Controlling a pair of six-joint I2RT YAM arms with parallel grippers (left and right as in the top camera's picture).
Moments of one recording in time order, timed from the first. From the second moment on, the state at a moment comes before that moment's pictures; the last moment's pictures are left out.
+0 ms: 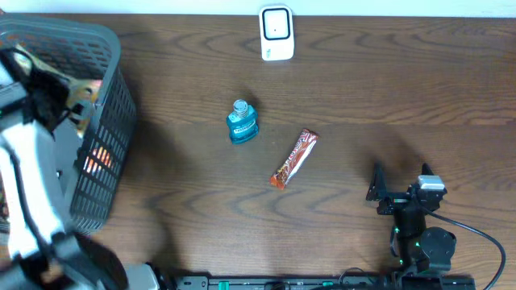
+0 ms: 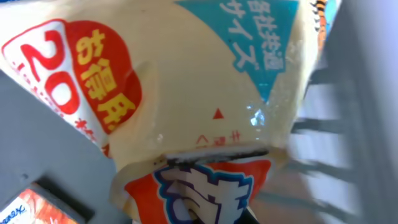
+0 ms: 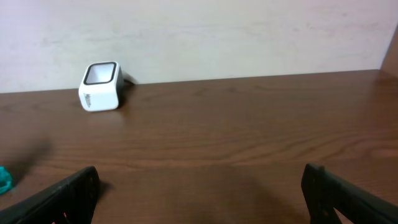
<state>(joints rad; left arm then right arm) 0.50 1.52 1.37 -0.57 0.12 -0.78 -0.04 0.02 0.01 -0.07 -0.05 0.09</state>
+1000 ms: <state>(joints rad) 0.36 0.98 1.38 -0.37 0.42 -0.77 -0.04 0.02 0.01 -0.07 -0.05 0.09</state>
